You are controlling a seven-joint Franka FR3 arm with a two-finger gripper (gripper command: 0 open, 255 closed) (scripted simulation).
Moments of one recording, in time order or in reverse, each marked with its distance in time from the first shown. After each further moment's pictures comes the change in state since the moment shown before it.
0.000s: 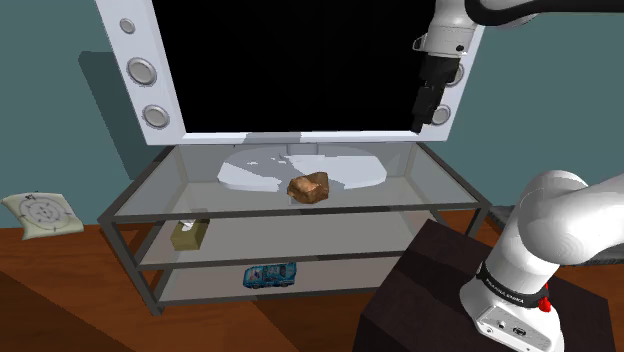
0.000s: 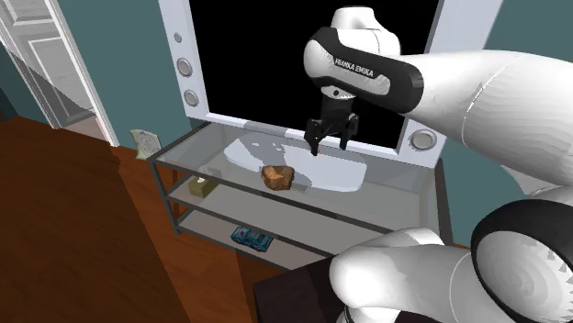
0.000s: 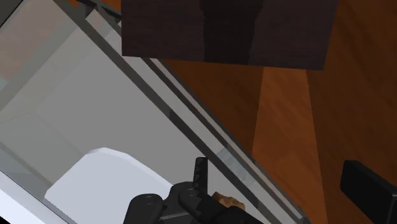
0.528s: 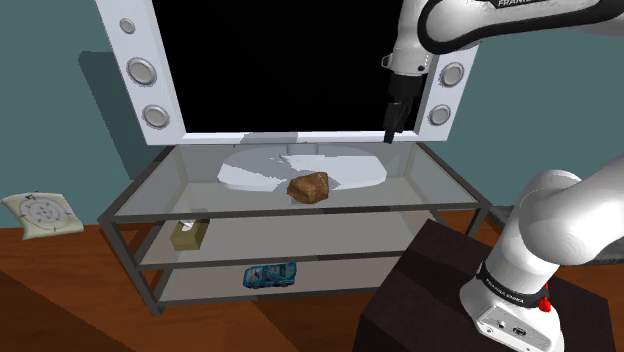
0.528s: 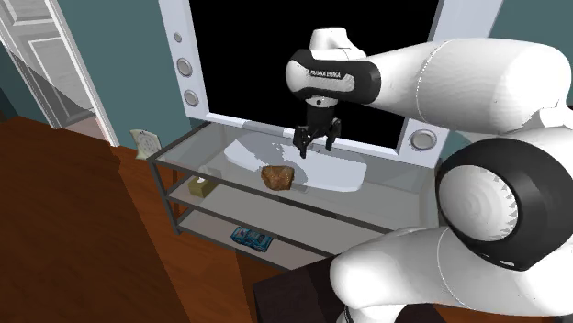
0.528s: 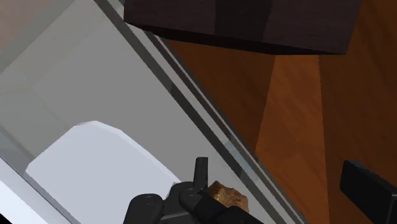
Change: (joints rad) arm 0.027 0.196 0.008 0.013 -0.018 0.173 -0.042
